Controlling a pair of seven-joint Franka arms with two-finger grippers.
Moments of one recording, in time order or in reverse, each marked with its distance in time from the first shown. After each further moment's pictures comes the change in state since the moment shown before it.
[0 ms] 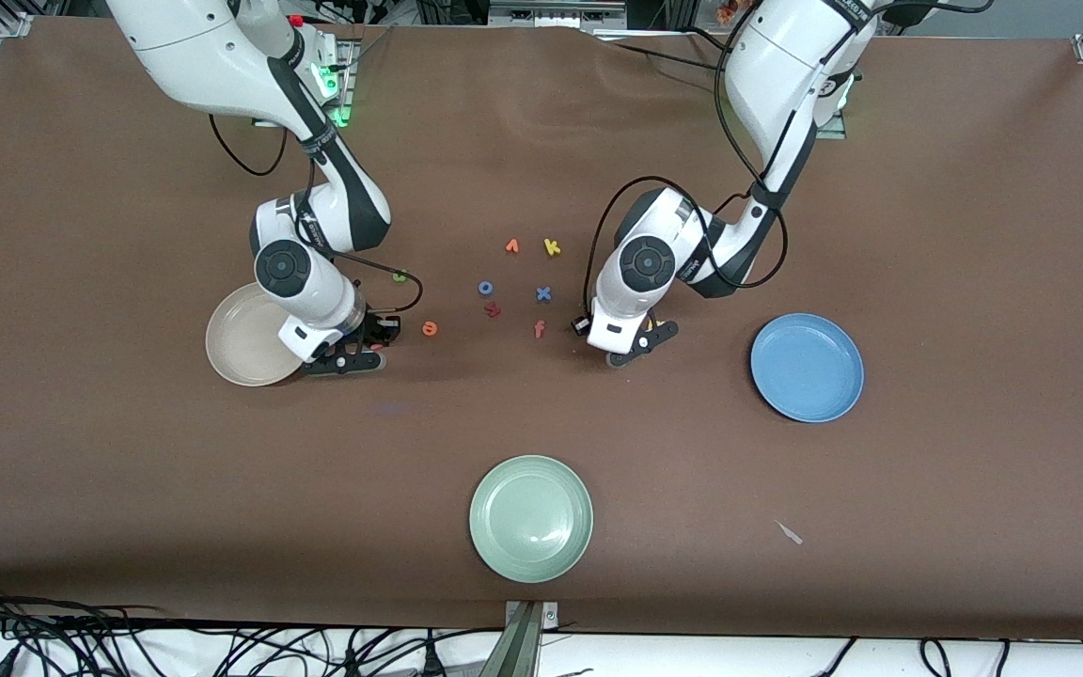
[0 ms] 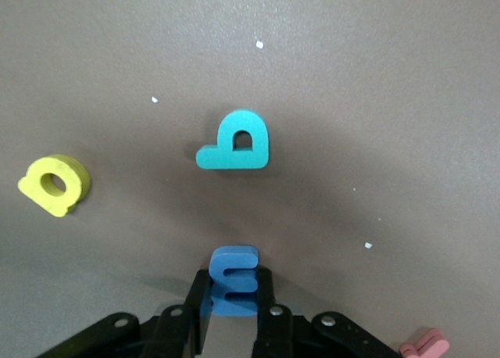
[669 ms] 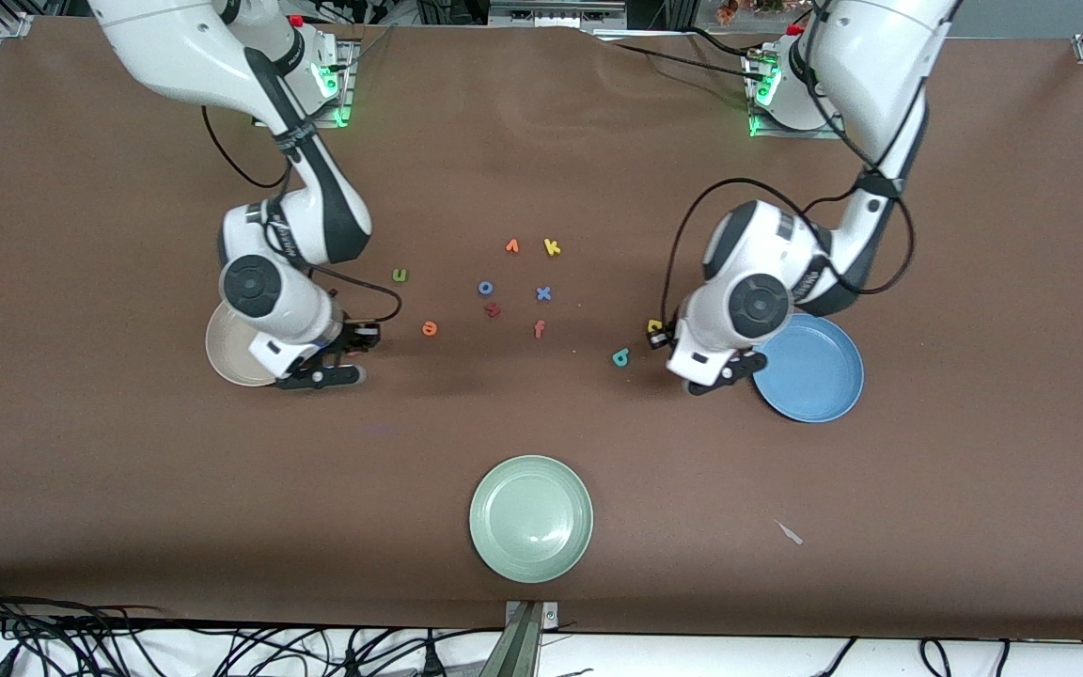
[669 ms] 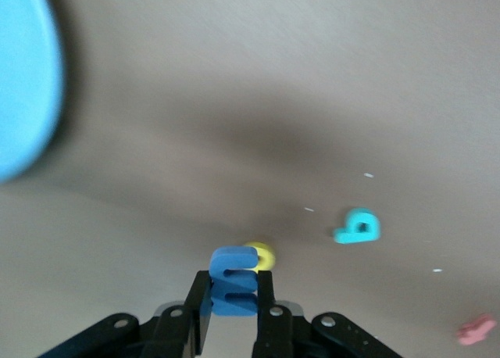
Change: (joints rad) left arm 0.219 -0.141 0.025 0.047 0.011 -0.350 0.374; right arm -0.002 -0.049 -0.082 0.146 -0.001 -0.273 -0.079
